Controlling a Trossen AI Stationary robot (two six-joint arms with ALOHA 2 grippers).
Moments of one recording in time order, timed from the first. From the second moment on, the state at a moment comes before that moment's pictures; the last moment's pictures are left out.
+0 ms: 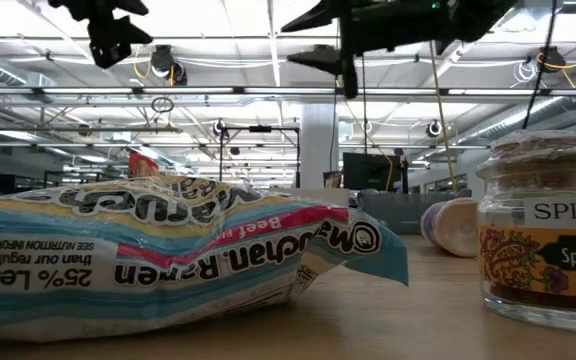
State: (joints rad) left arm 0.23 0.76 0.85 -0.61 0.34 -0.37; right arm -0.14 1.46 0.88 0.56 0.00 0.71
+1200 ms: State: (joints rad) left arm -0.07 0.76 0.42 0.20 -0.07 -0.83; right arm -0.05 1.49 0.89 0.85 -0.21 0.62
